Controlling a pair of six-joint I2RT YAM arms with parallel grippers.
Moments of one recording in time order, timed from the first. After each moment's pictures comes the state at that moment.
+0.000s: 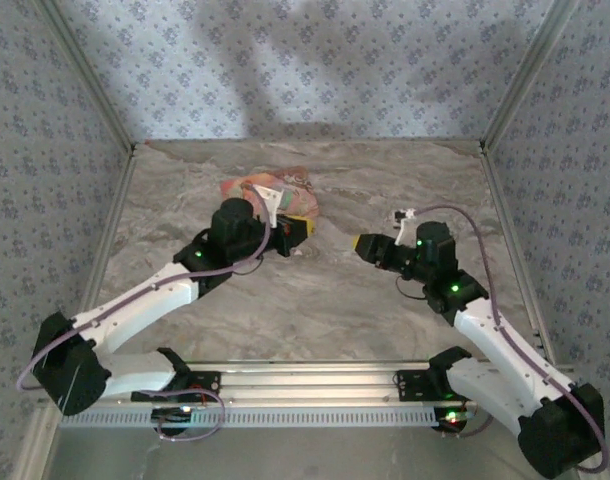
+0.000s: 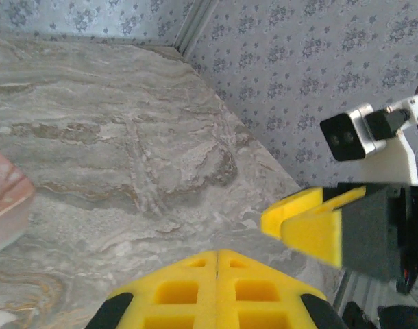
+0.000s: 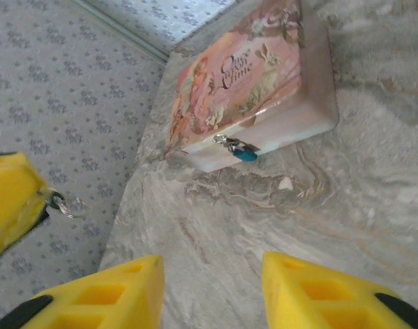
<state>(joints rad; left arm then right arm) -0.74 1.20 0.91 0.01 0.29 -0.49 0.39 0.86 0.60 -0.11 -0.45 0.71</state>
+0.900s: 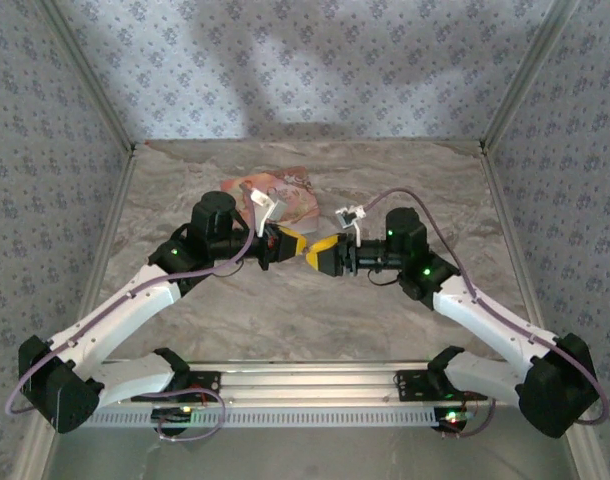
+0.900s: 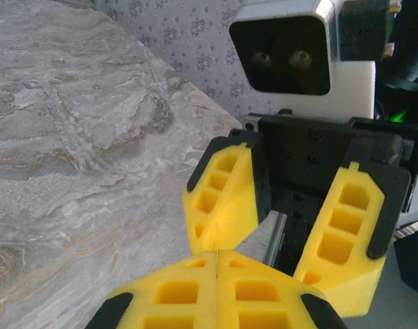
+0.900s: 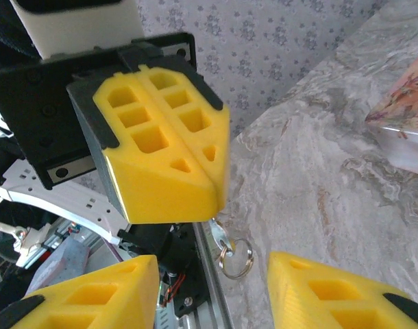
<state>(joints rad) -0.68 1.11 0.98 -0.25 0.62 -0.31 0.62 1.09 0.74 0.14 -0.80 0.50</state>
